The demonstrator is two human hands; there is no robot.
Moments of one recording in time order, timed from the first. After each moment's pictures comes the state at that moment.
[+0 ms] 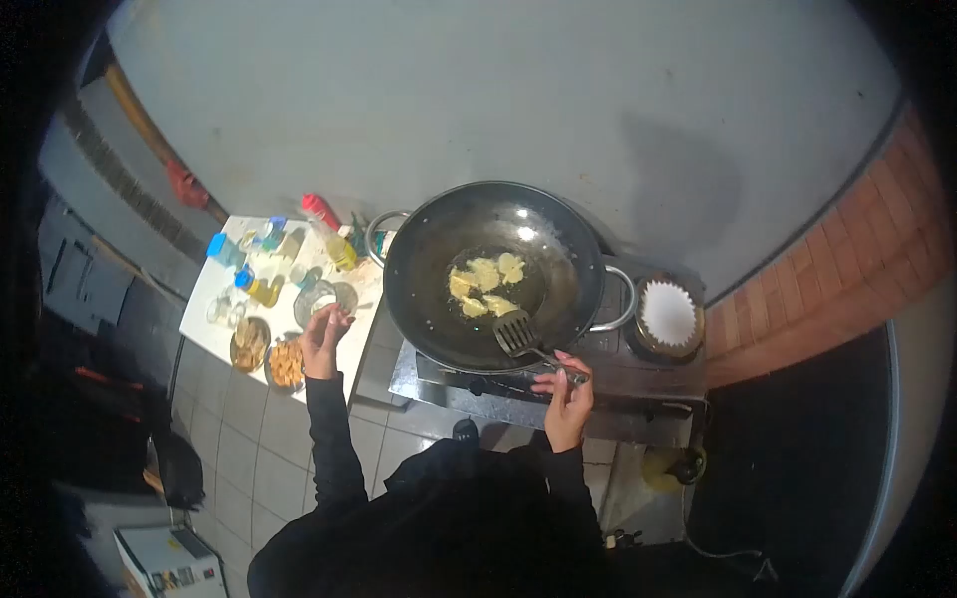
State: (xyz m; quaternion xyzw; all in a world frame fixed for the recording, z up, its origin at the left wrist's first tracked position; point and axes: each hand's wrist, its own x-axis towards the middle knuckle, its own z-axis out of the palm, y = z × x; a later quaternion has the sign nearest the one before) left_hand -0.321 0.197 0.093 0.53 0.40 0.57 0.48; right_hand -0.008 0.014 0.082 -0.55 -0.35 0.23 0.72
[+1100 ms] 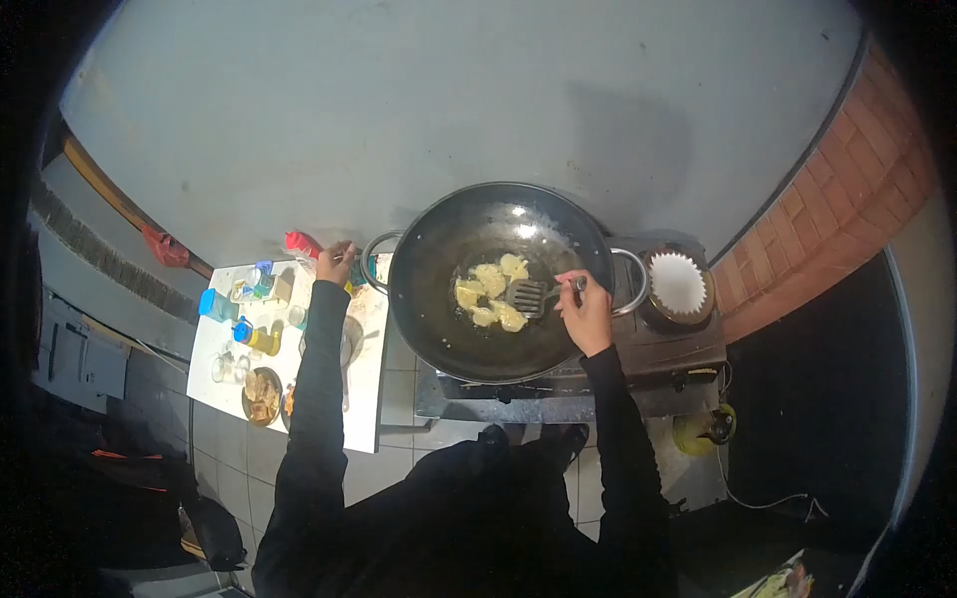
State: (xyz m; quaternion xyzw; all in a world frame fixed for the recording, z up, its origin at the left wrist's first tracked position) left_hand -0.300 0.450 0.048 0.73 0.48 0.39 0.30; right_hand 0.043 0.126 0.099 -0.64 -0.43 0.20 0.61
